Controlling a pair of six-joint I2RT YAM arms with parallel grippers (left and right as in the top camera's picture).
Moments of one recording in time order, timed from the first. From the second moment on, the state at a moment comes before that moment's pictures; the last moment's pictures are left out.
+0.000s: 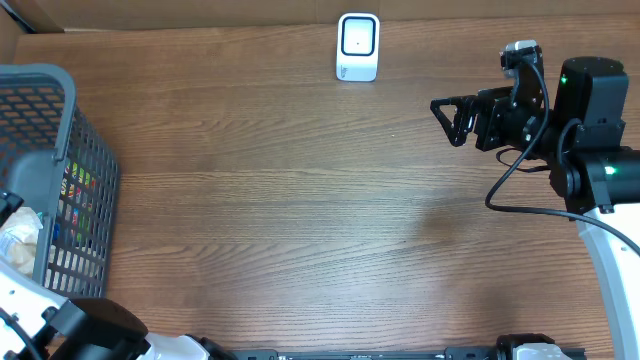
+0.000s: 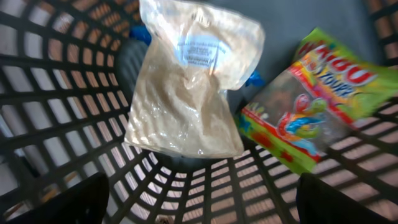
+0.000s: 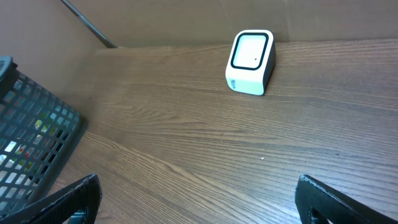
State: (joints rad) left arm 0.91 1.69 1.90 -1.48 -0.16 -0.21; right arm 0.05 1.29 1.31 -0.64 -0.56 0.12
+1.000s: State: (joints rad) left arm 0.93 1.70 1.22 -0.79 -0.27 -0.20; right arm 0.05 1.34 1.31 -0.67 -0.57 0.12
